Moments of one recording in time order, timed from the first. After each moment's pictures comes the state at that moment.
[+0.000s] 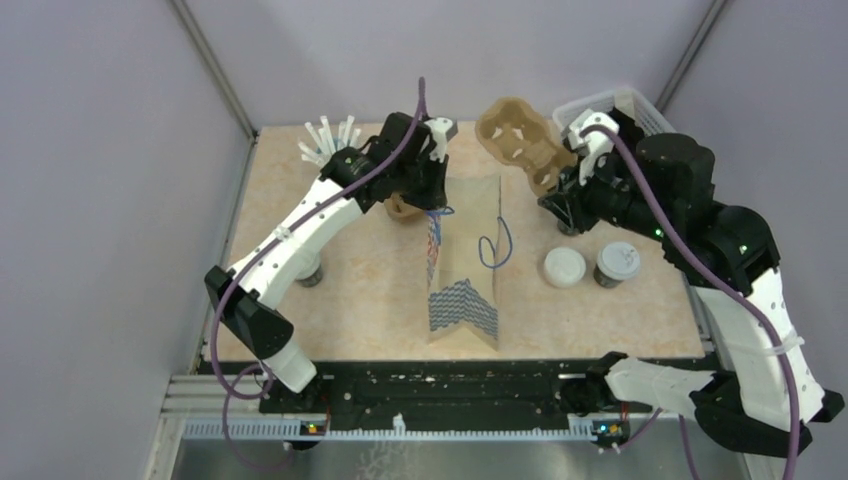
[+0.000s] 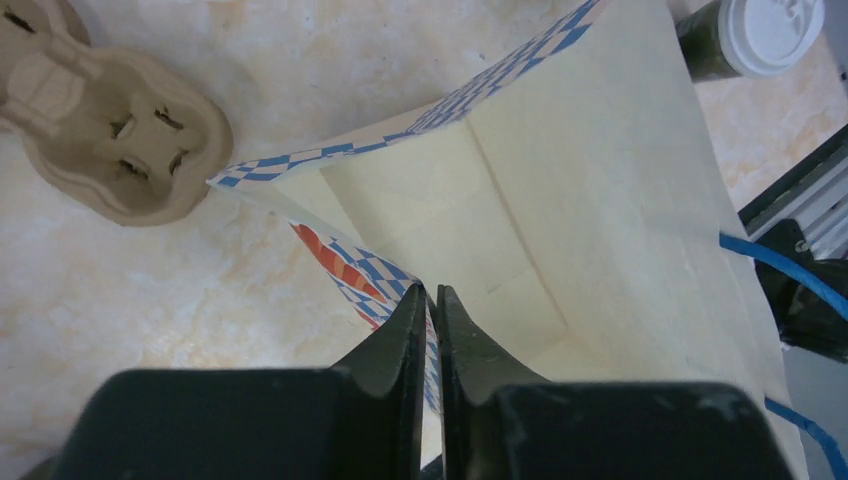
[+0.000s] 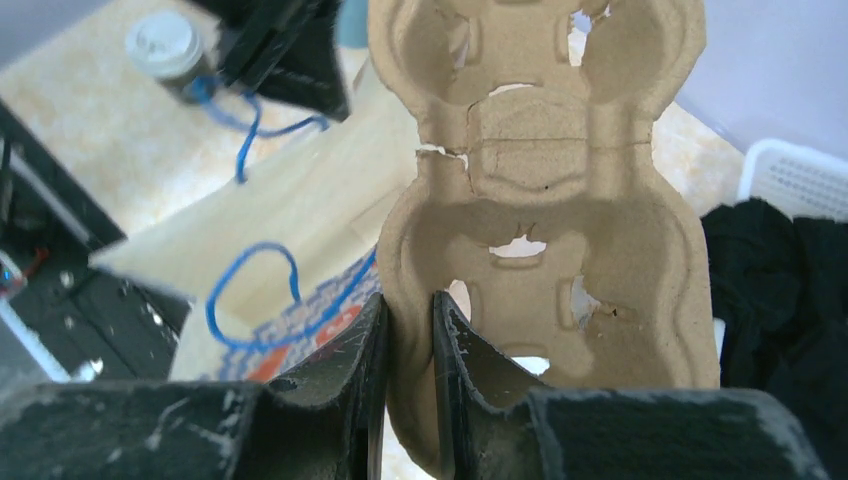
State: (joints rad) left arm -0.69 1.62 1.80 -0.92 0.11 -0.29; right arm 0.61 1.08 1.77 -1.05 -0.07 -0.08
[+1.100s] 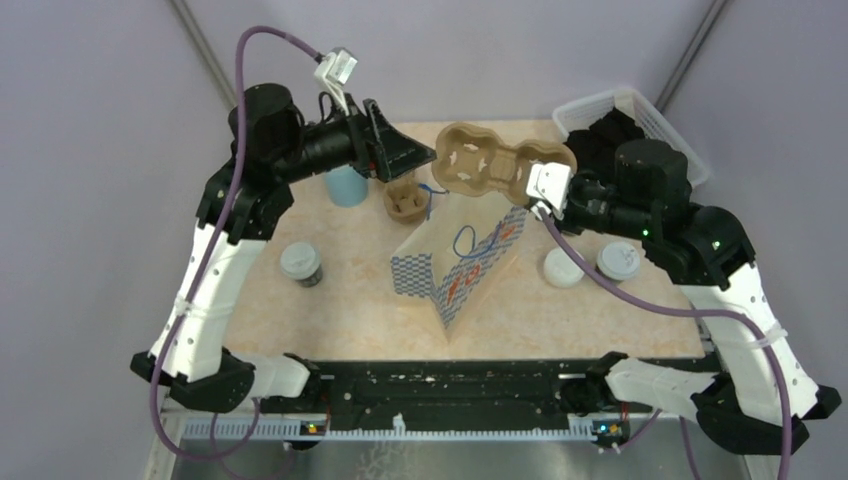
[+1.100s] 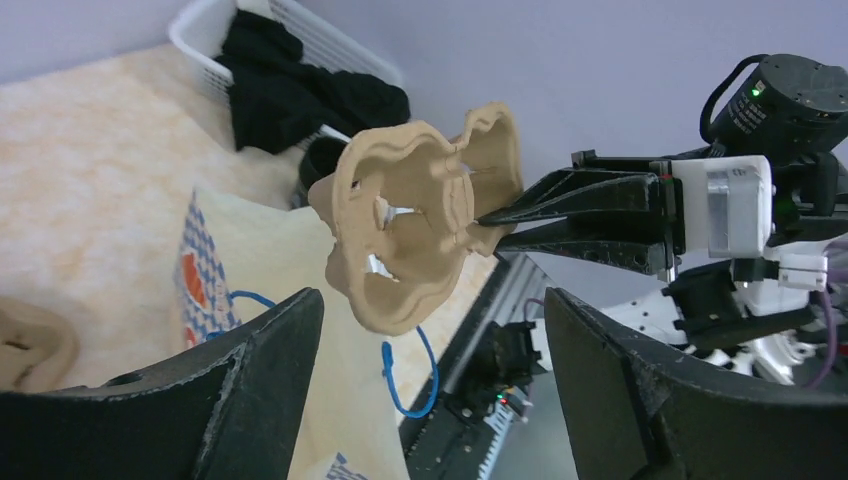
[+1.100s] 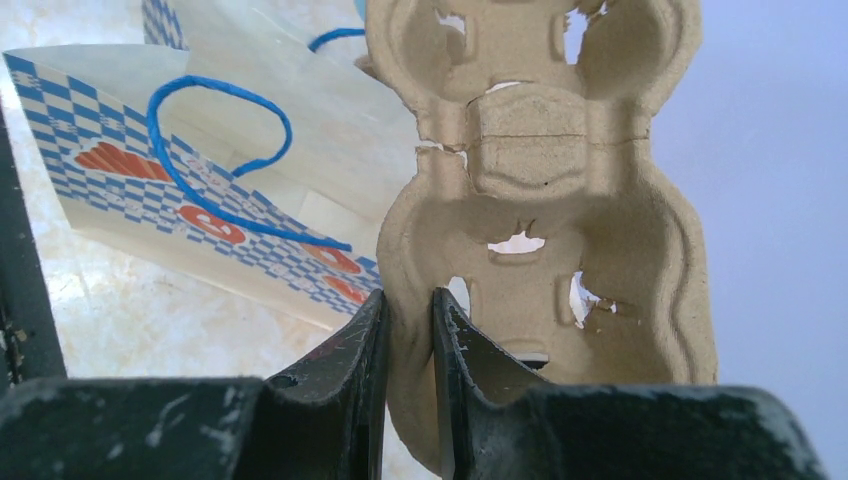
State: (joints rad) left arm -0.49 1.31 1.89 -0.66 0.54 -0.49; right arm 0.61 1.06 1.65 -1.02 -0.31 -0.80
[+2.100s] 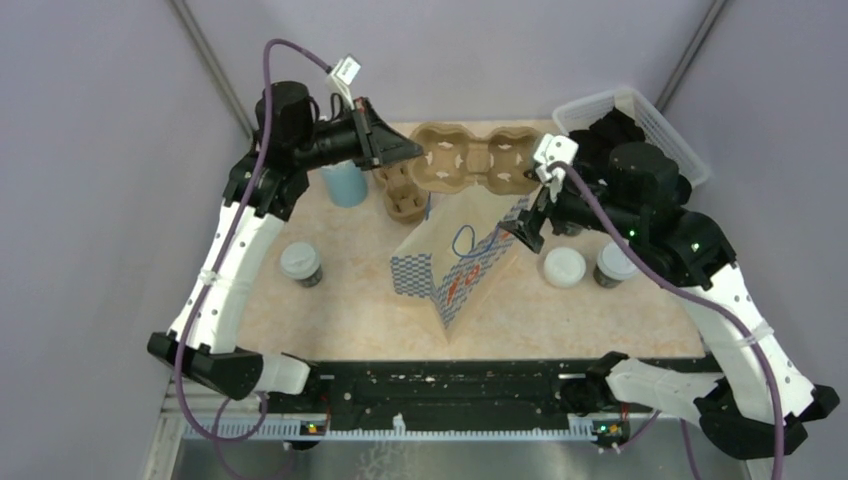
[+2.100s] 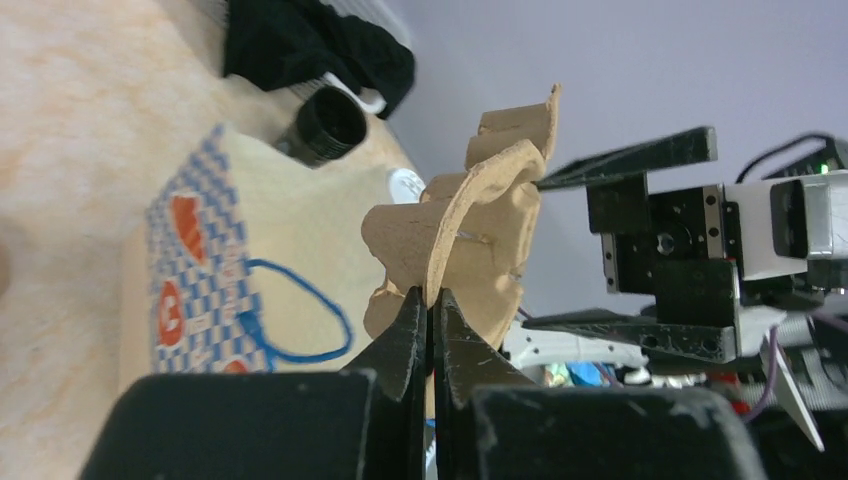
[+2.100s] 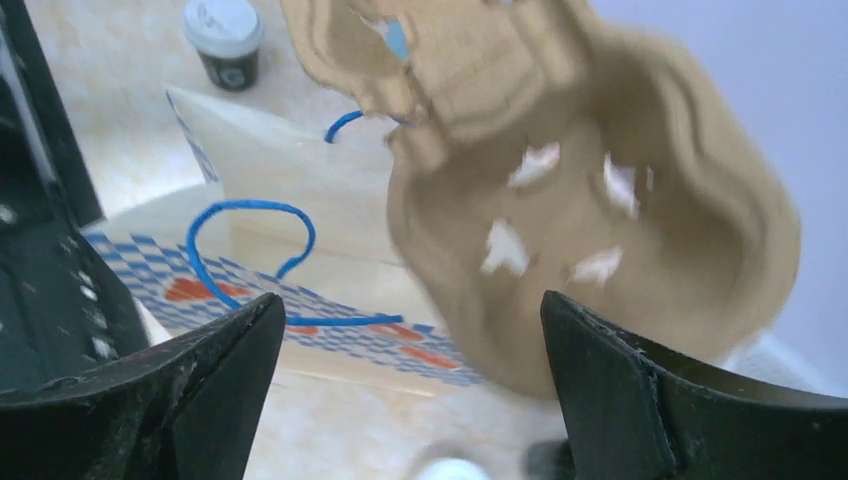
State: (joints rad) left arm -0.39 1.38 1.75 -0.54 0.73 -0.68; right arm 0.61 1.05 1.55 -0.82 -0.36 -0.50
